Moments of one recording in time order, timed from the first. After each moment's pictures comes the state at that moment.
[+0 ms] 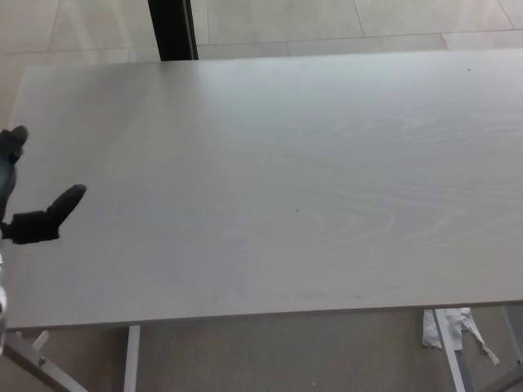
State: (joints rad) left_arm -0.24 0.43 0.19 0.17 0.47 0.47 -0.21; right_arm -0.04 -0.37 -0.45 0.74 0.23 -0.26 -0.11
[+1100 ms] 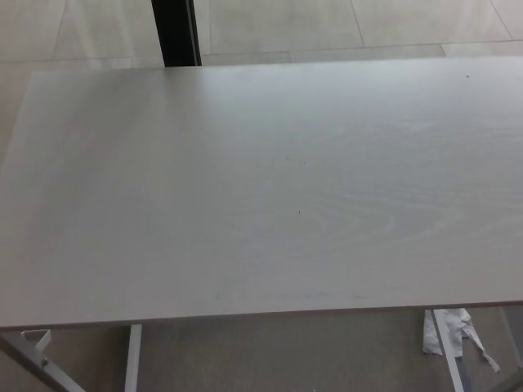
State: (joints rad) left_arm 0.37 0.51 0.92 0.36 0.09 0.37 -0.36; right_arm 0.00 -0.48 -0.52 0.98 0.24 -0.28 -0.07
